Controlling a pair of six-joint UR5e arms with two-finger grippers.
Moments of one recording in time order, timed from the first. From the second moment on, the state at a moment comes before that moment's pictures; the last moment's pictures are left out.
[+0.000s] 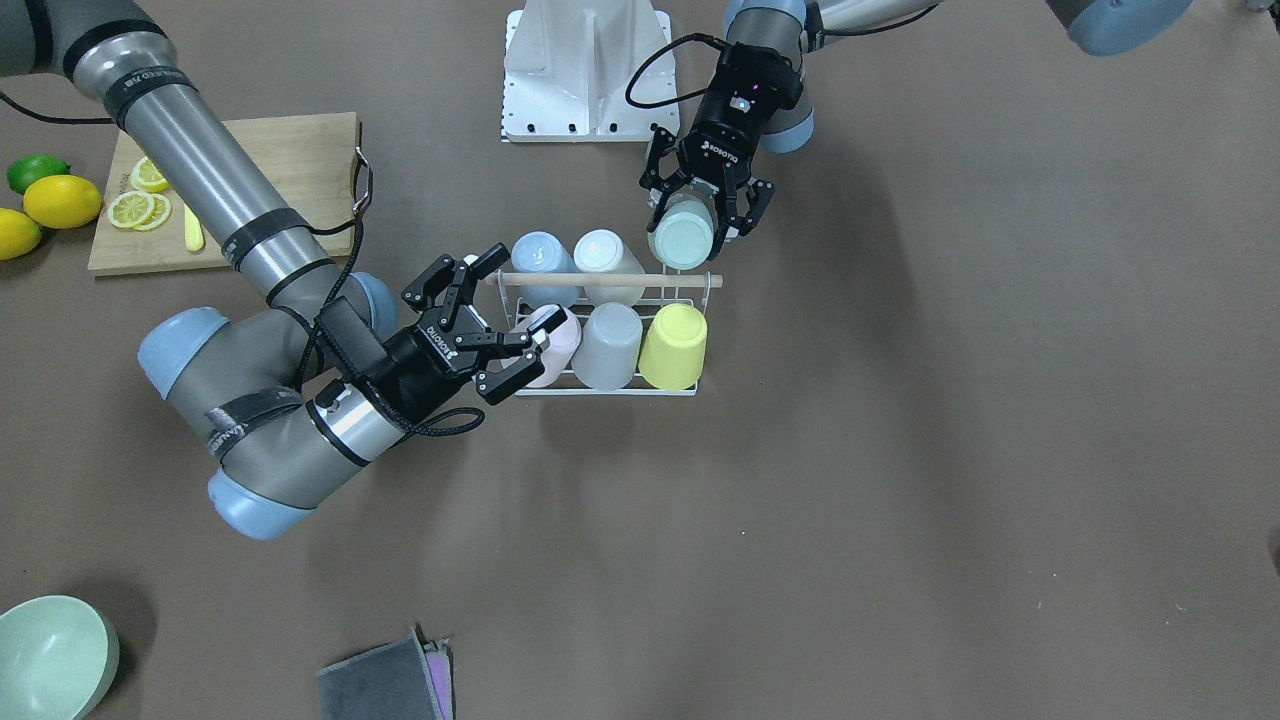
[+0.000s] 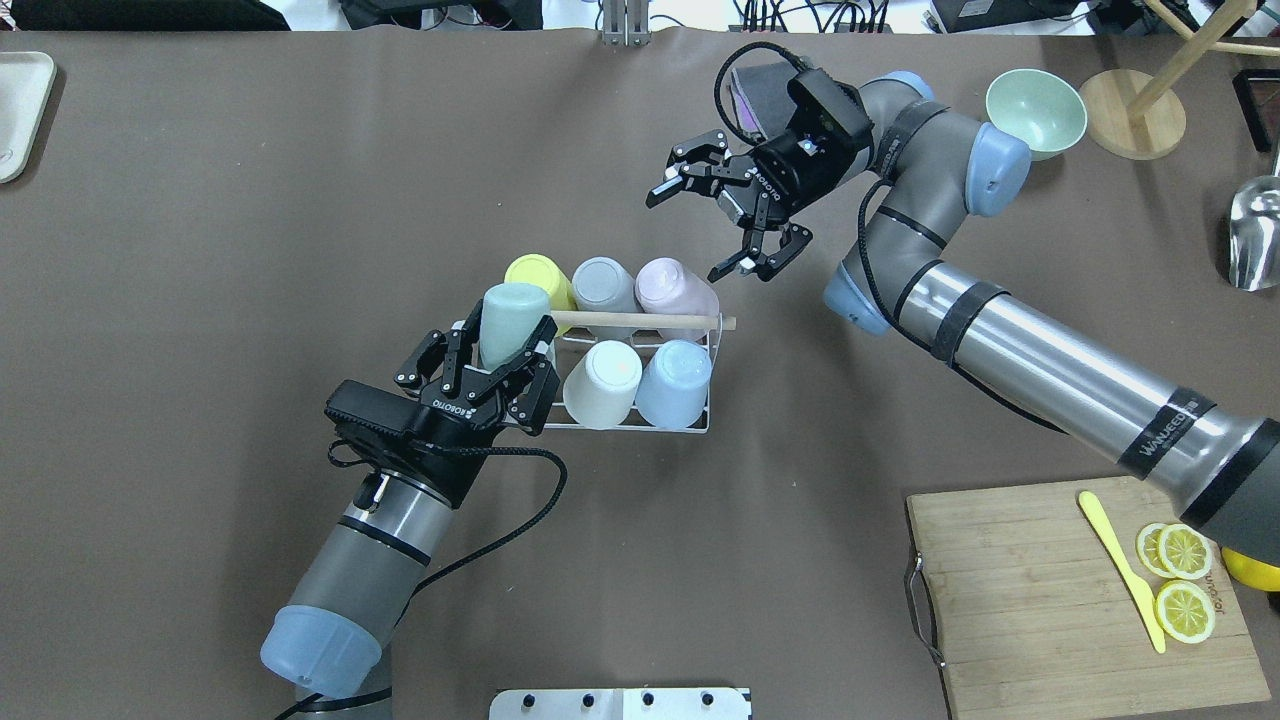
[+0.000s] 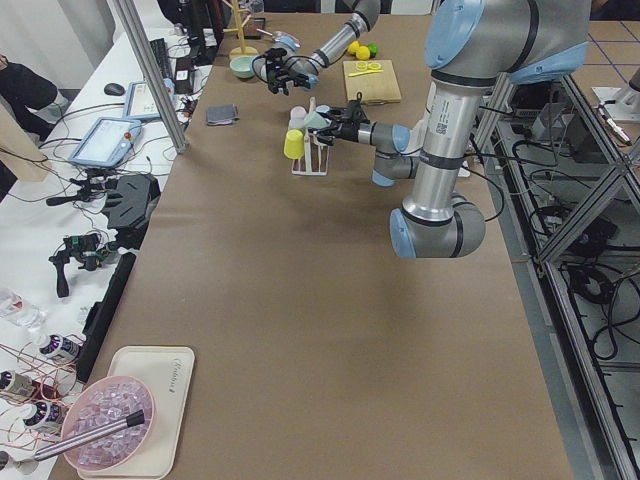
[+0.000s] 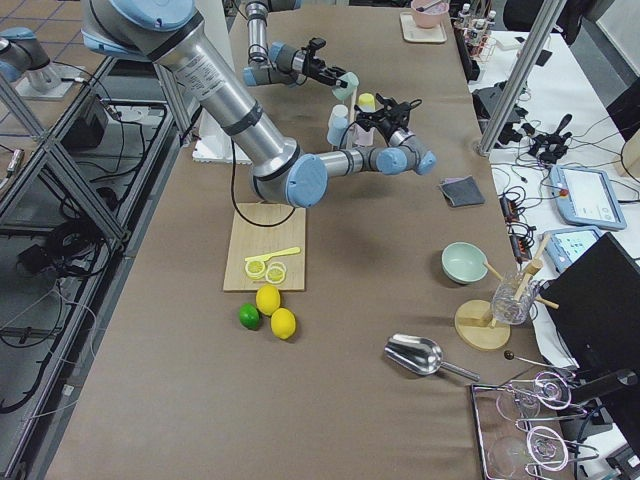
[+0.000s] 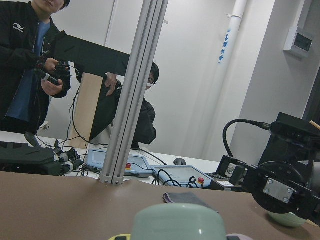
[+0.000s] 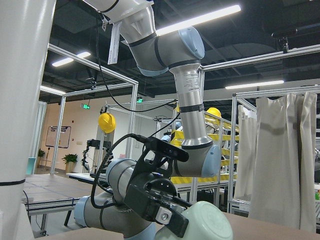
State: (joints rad) left arm -0.16 -2.04 -1.55 -3.10 -0.55 -0.64; right arm 0.84 -0.76 0.90 -1.53 3.88 -2.02
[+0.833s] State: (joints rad) left arm -0.17 -2.05 -1.53 -3.11 -0.54 -0.61; right arm 0.90 -1.07 1.10 -1.53 4.02 -1.37
